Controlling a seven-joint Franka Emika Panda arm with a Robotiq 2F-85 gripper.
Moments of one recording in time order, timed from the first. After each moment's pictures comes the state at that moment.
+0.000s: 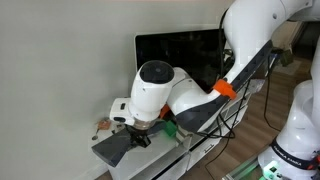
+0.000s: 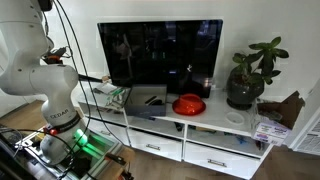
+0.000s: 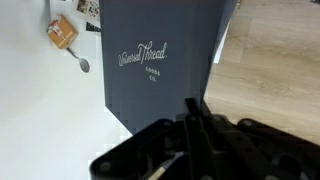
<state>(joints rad) 0.65 0.26 0.47 -2.15 -0.74 2.55 -0.21</state>
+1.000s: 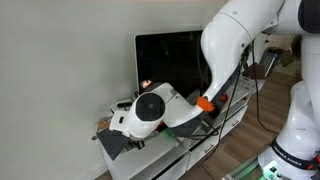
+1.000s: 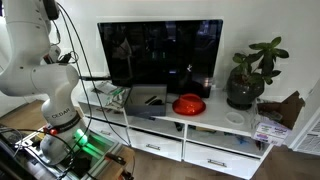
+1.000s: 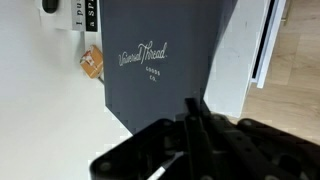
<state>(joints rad) 0.76 0.43 0.33 -2.04 -1.15 2.50 0.18</state>
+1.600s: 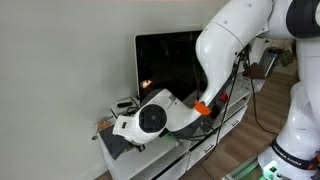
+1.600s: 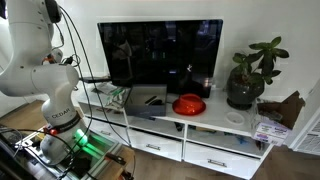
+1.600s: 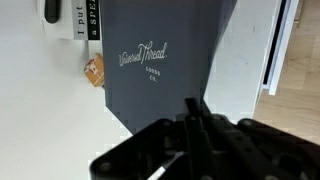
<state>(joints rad) 0.76 0.48 0.32 -2.03 -1.29 2.49 0.32</state>
